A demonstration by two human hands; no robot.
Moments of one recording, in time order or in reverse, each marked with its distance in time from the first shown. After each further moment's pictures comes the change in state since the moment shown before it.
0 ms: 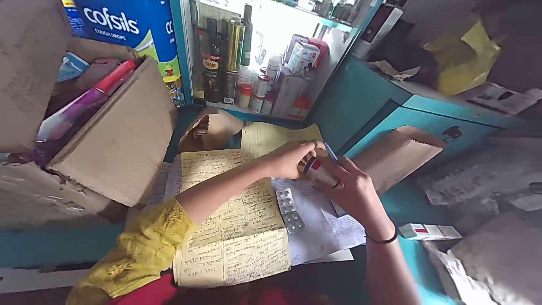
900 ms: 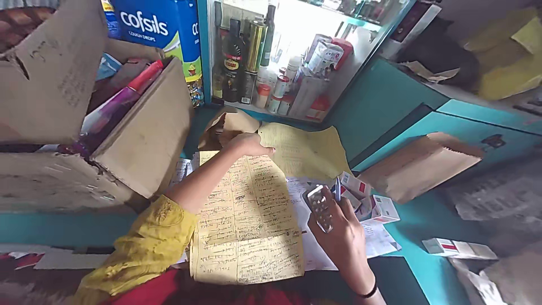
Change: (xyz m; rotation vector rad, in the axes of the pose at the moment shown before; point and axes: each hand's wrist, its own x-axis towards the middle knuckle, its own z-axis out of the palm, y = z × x) left_hand -0.054 -0.049 -0.063 0.248 -0.128 -0.945; right_hand -0.055 -0.068 0.054 -0.117 0.180 0.153
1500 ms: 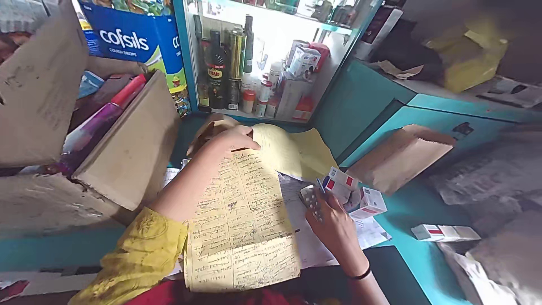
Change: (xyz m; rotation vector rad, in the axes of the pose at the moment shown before) left_hand -0.003 -0.008 -0.009 -0.657 0.070 0.194; right_hand -0.001 0.023 0.005 -0.034 -0.250 0.207
